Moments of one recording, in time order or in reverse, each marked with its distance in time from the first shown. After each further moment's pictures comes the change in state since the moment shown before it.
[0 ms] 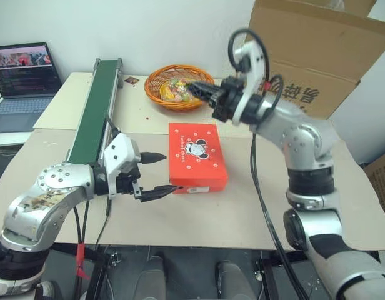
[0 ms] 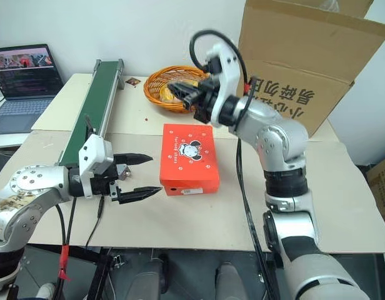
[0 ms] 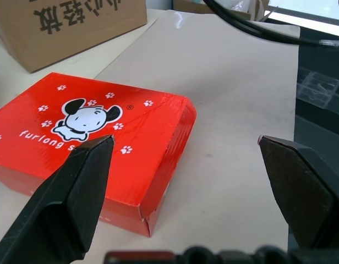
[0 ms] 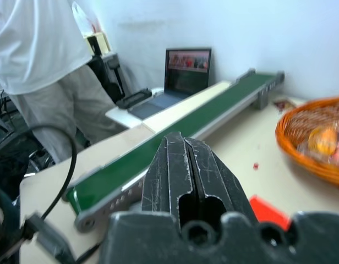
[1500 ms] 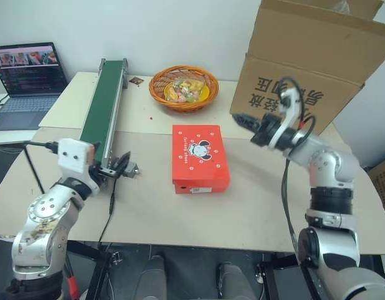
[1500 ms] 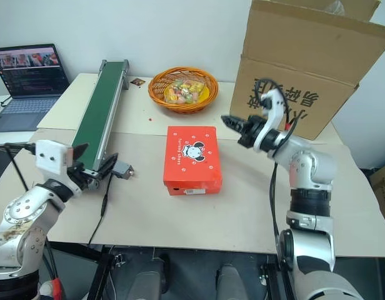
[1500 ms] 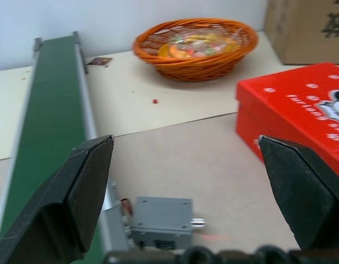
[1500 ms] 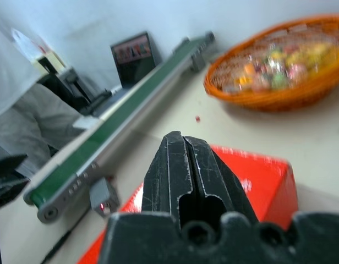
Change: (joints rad) left arm 0.216 -0.300 0.197 -0.002 0.196 -0.095 0.533; right arm 0.306 -0.083 -0.229 0.084 -0.059 0.109 0.108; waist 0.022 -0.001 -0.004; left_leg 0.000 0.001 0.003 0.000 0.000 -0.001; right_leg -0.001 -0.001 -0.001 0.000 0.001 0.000
